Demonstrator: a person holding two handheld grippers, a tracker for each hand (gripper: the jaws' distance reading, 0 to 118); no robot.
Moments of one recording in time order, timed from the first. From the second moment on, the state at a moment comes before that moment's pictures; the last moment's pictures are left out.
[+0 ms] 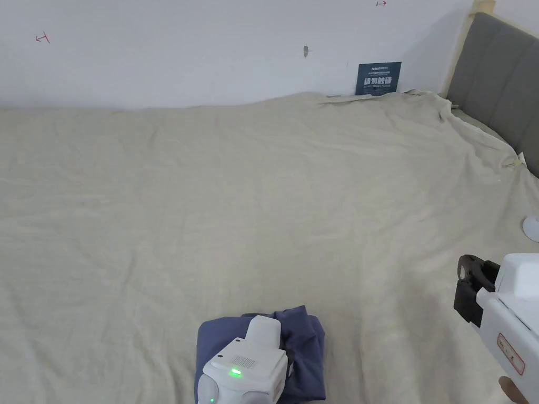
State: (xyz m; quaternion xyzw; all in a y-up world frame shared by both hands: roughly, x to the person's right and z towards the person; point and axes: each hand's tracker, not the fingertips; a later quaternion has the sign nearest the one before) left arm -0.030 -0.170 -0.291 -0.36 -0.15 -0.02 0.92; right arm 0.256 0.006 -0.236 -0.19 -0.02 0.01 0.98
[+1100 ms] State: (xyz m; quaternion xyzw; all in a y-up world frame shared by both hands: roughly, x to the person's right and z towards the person) left arm -0.037 -0.051 -0.285 -0.18 -0.17 0.03 0.97; right arm 0.239 0.024 -0.229 -0.16 -0.02 0.01 0.99
